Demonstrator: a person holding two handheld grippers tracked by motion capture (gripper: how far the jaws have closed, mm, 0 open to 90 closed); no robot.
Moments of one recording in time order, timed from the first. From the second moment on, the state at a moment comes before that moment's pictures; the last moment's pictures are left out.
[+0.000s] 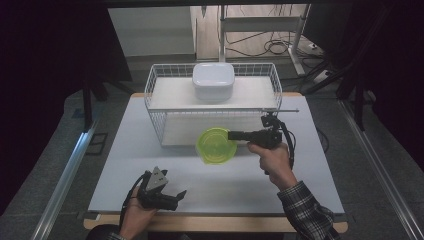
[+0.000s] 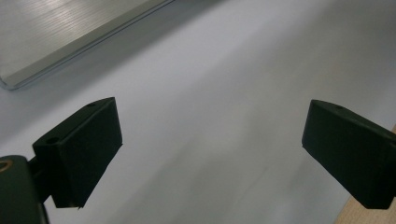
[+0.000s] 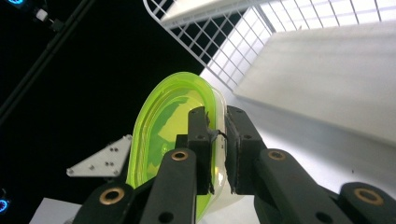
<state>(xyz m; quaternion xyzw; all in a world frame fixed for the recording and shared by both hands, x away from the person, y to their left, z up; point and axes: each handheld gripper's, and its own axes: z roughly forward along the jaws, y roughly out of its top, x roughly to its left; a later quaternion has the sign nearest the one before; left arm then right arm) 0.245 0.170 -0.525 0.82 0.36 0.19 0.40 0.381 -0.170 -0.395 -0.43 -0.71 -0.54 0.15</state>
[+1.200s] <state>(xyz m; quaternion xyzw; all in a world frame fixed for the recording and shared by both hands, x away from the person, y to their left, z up) 0.246 0.171 -0.525 0.82 0.37 0.19 0.40 0.431 -0.166 -0.265 -0.42 -0.67 -0.60 0.09</state>
